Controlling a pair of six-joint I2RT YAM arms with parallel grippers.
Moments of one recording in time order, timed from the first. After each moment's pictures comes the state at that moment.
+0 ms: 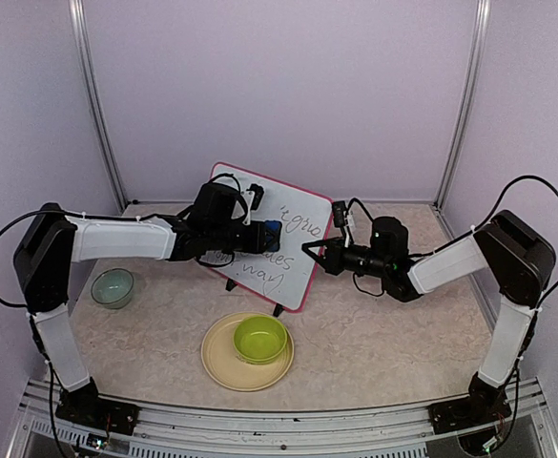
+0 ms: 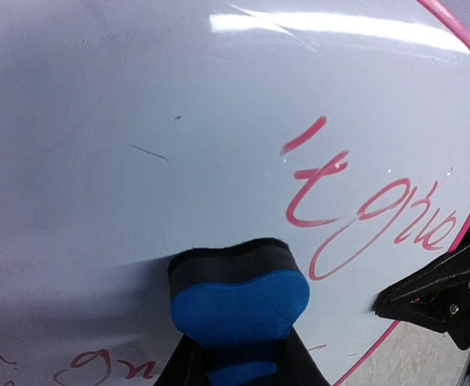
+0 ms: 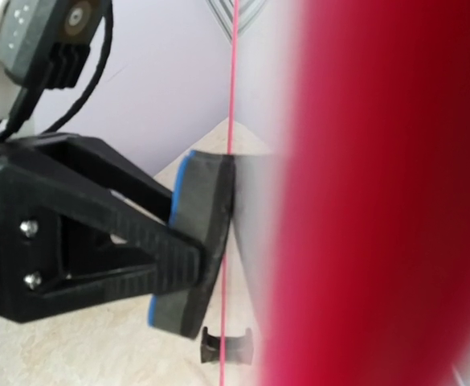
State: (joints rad) left arm -0.72 1.84 1.25 0.10 0.10 -0.37; right arm 0.62 1.85 0.82 0.85 -0.48 0.41
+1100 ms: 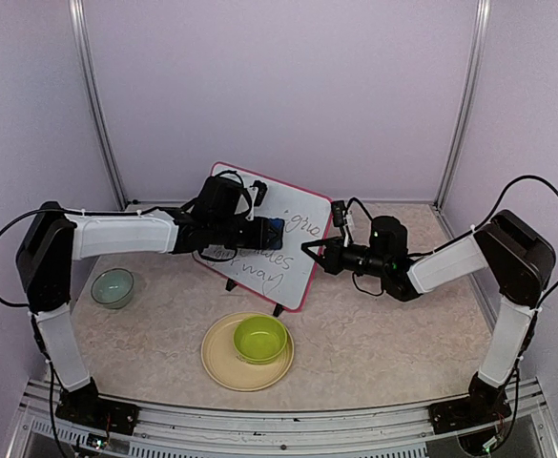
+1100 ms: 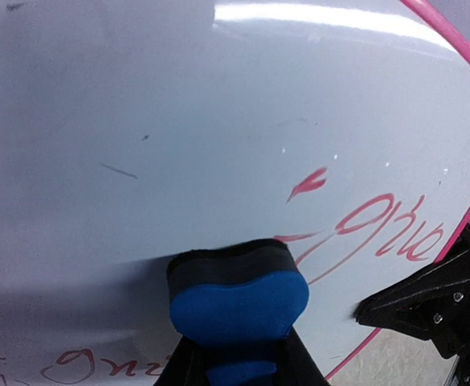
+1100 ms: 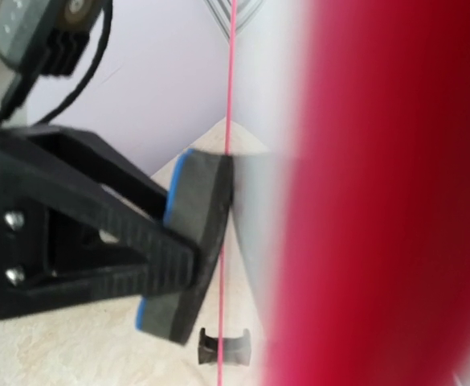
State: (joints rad) left arm -0.72 1.85 1.32 0.00 0.11 -0.38; right arm 0.62 1.85 0.83 0.84 -0.47 0.41
